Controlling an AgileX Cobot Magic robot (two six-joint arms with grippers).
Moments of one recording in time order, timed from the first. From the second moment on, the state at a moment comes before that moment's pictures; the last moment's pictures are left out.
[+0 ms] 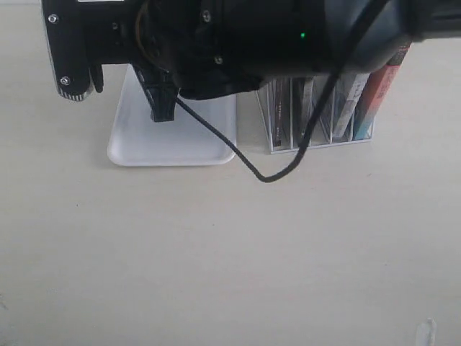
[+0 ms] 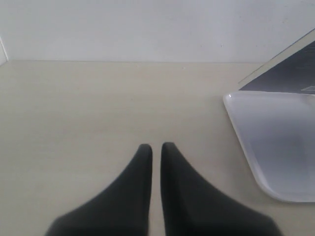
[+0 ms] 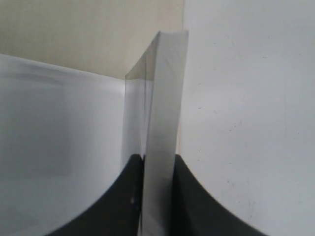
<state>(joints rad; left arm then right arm) 0.02 0.00 0.00 0.07 0.31 -0.08 1.07 1.84 -1.30 -1.32 0.47 0.28</state>
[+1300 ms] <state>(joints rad) 0.02 0.00 0.00 0.07 0.31 -0.08 0.99 1.97 -1.38 -1.19 0.45 0.28</state>
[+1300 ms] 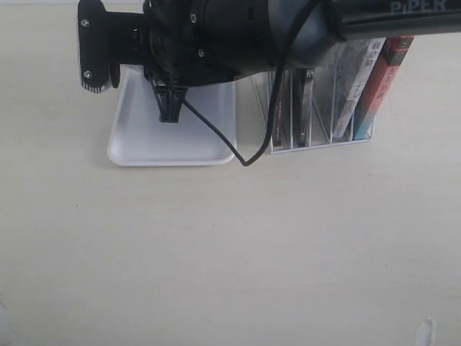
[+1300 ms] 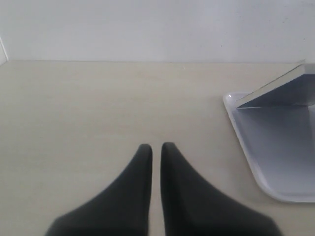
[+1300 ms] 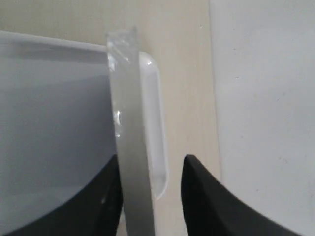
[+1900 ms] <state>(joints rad) 0.02 0.00 0.00 0.07 0.31 -0.08 1.15 1.78 -1.38 -0.81 0.64 0.19</state>
